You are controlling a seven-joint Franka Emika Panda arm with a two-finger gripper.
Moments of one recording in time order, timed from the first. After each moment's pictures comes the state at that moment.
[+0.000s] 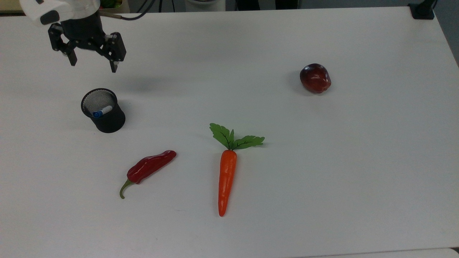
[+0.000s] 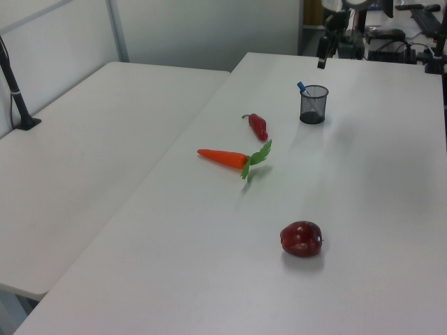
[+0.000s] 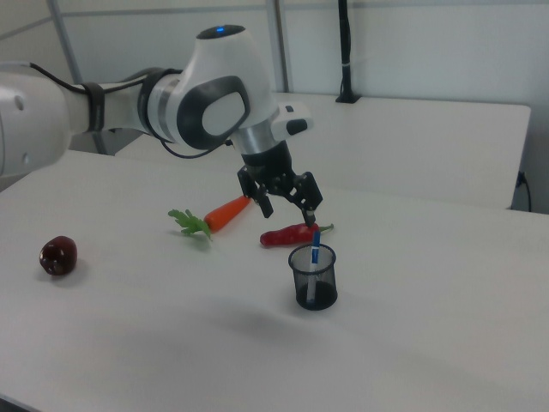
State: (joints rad) arm -0.11 0.24 -0.13 -1.64 -0.06 2.06 -0.18
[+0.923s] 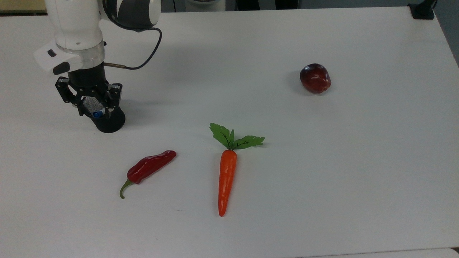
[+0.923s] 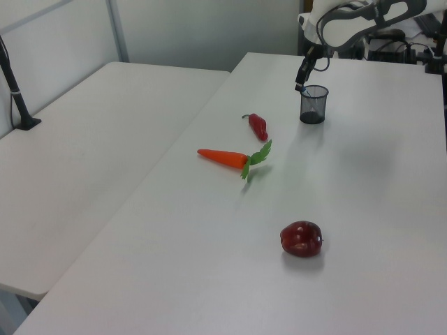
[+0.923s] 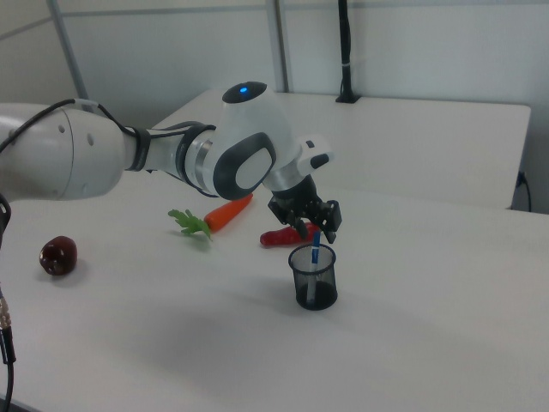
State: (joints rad) arm -0.12 0.42 -0.13 -1.64 -0.02 2.38 -0.26
